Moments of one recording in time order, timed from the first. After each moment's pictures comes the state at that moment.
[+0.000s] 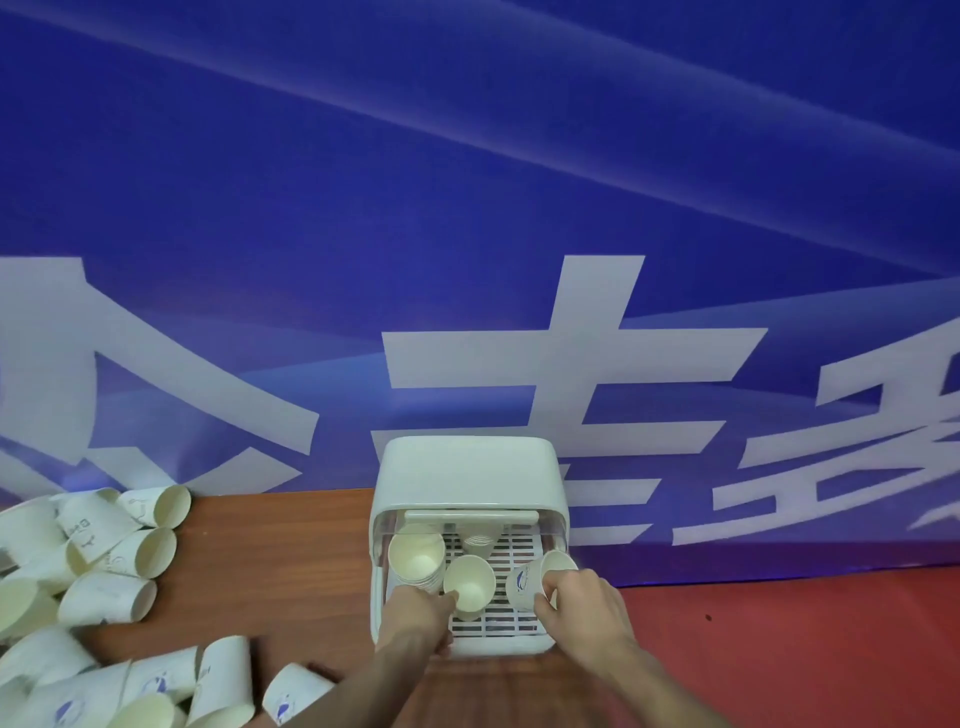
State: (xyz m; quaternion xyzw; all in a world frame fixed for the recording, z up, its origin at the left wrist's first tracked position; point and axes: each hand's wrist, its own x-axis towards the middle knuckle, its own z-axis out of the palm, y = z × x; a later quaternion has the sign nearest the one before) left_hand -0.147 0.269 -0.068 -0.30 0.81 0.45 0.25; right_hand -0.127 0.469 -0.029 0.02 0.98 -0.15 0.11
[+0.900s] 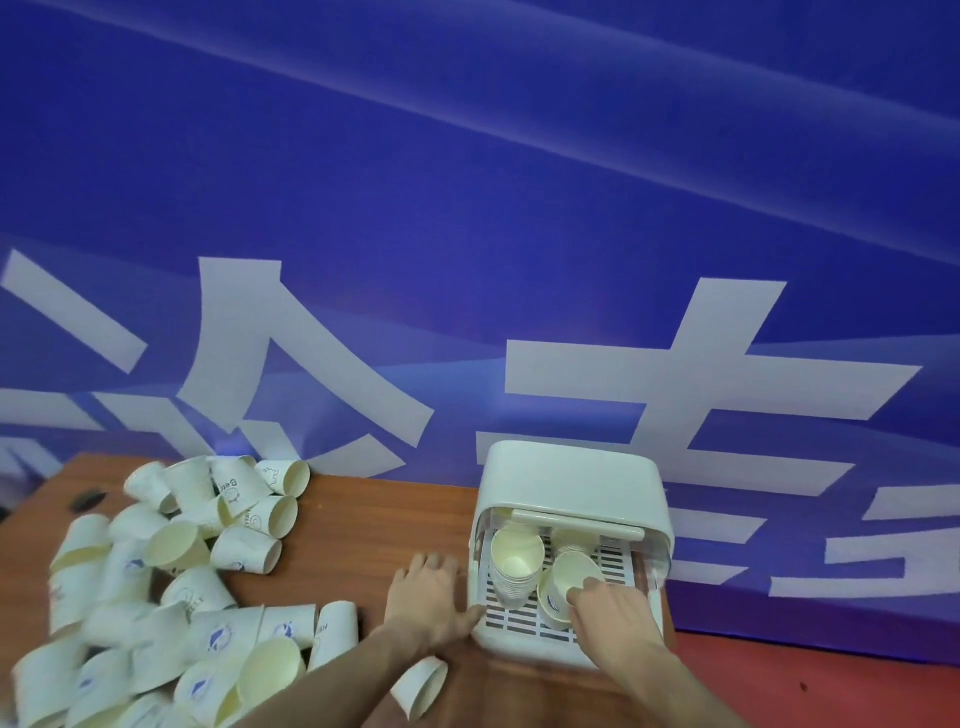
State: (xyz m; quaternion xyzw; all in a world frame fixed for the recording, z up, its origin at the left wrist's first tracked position) left_hand -0.137 0.153 -0.056 0.00 0.98 0.08 0.16; right_hand -0.139 0.393 -0.034 -0.18 0.97 0.07 0.13
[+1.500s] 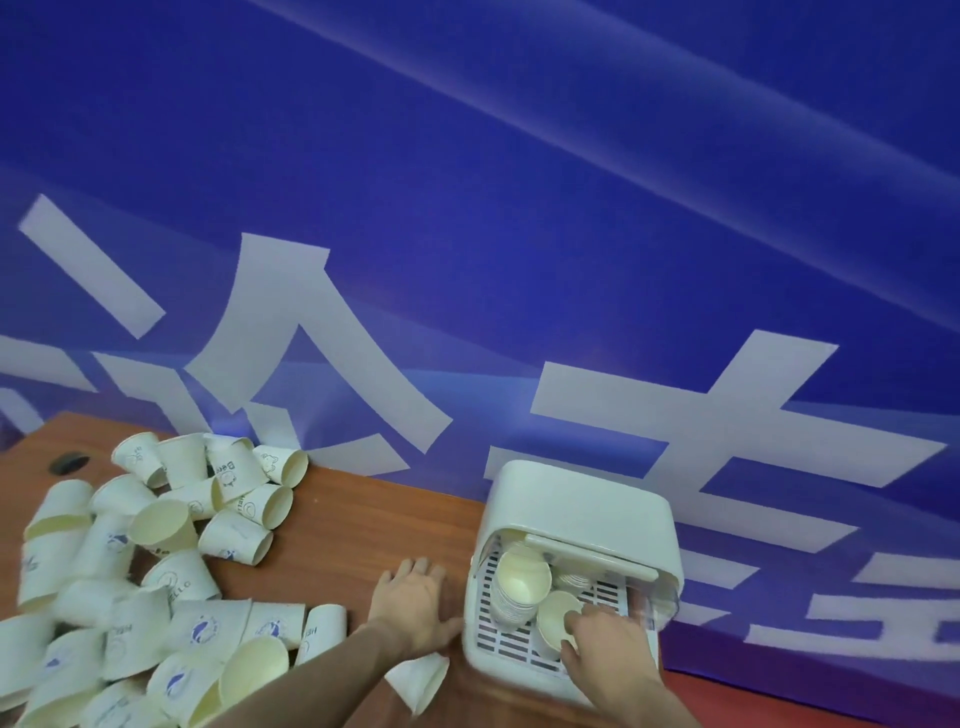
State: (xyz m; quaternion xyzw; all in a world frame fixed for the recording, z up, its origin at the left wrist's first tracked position) left_hand -0.149 0.123 -0.068 0.01 0.98 0.09 0.16; right_hand -0.144 0.377 -0.027 -0.16 0.98 0.07 0.13
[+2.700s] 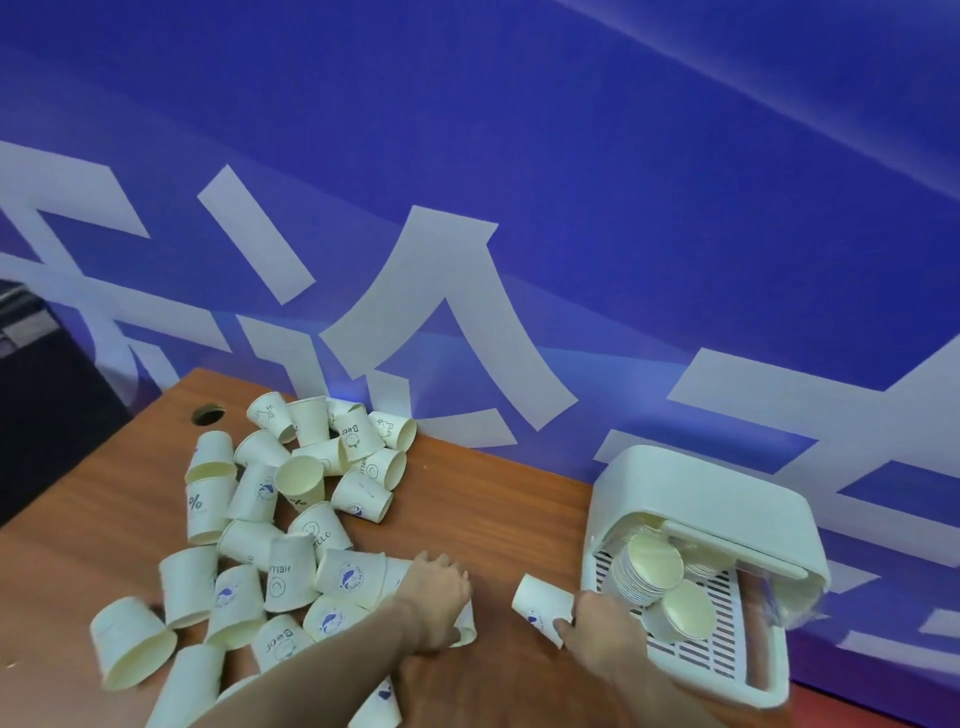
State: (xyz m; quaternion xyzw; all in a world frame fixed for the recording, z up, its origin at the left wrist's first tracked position) left_hand -0.094 -0.009 -0.069 0.17 0.96 -0.08 0.20; right_hand -0.123 0.218 -0.065 -0.04 0.97 -0.01 0.24
